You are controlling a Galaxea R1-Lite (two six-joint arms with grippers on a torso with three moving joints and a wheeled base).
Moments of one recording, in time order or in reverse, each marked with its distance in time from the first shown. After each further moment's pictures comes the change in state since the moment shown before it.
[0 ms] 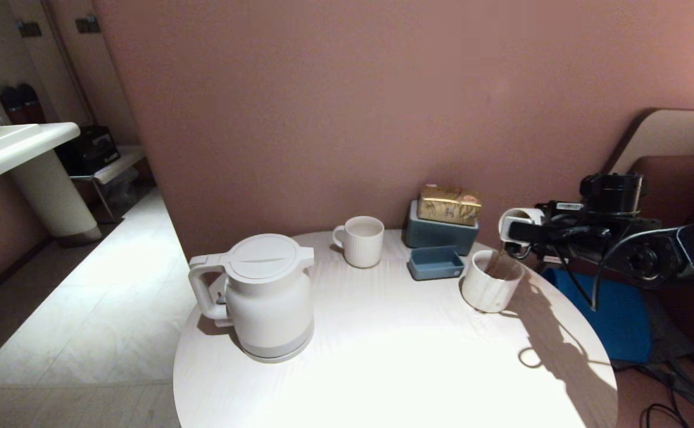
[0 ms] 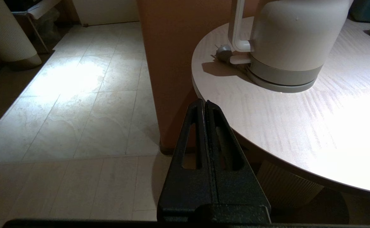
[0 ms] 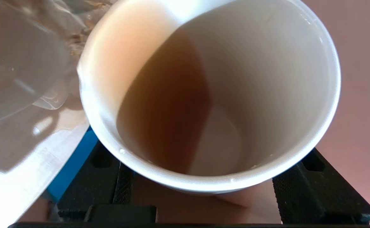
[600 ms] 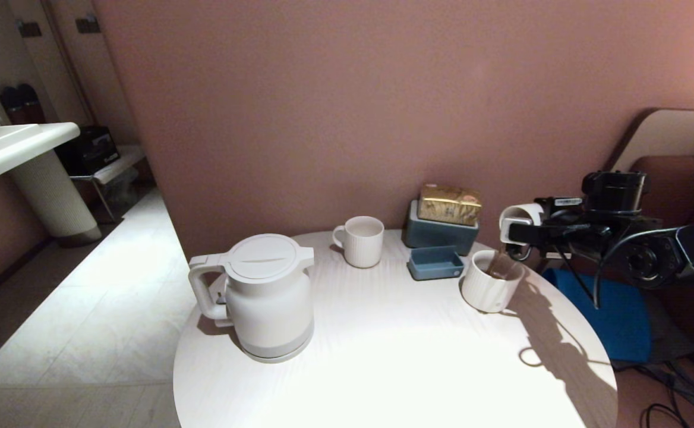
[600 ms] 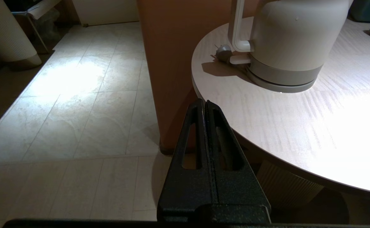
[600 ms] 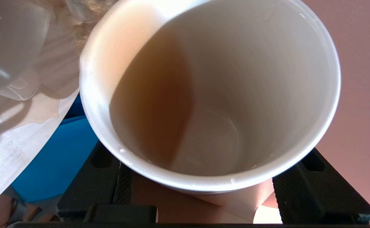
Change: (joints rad) left arm 0.000 0.000 0.000 0.000 0.000 0.000; right arm 0.002 0.001 0.000 -0.047 -0.011 -0.100
